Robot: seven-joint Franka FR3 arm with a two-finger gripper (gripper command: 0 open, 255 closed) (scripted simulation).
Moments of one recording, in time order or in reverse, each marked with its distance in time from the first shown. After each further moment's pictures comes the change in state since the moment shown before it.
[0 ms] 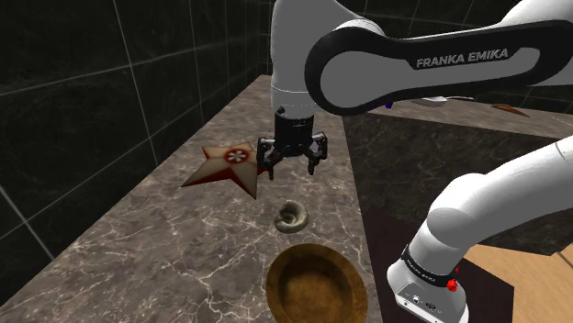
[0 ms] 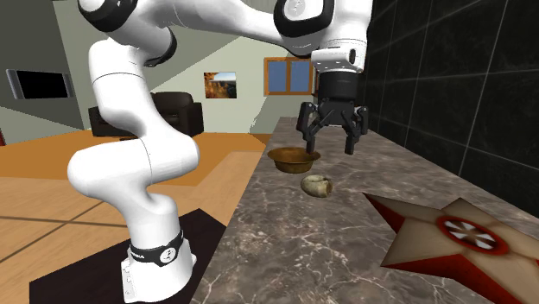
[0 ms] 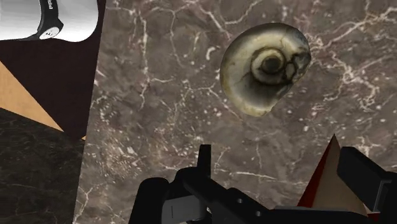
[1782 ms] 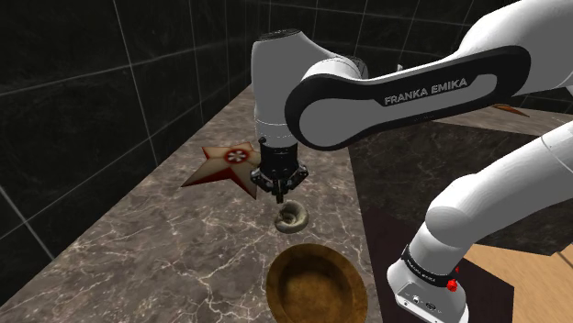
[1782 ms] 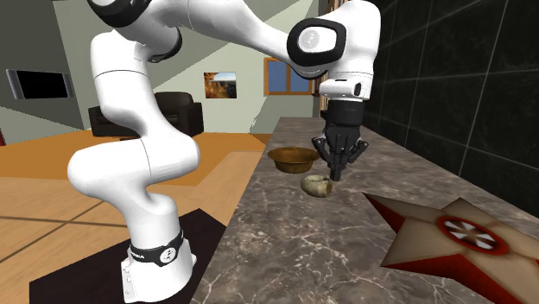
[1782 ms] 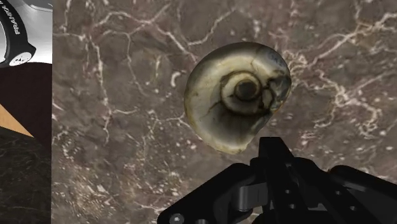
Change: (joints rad) arm -0.037 0.105 0.114 -0.033 -0.004 0.120 0.134
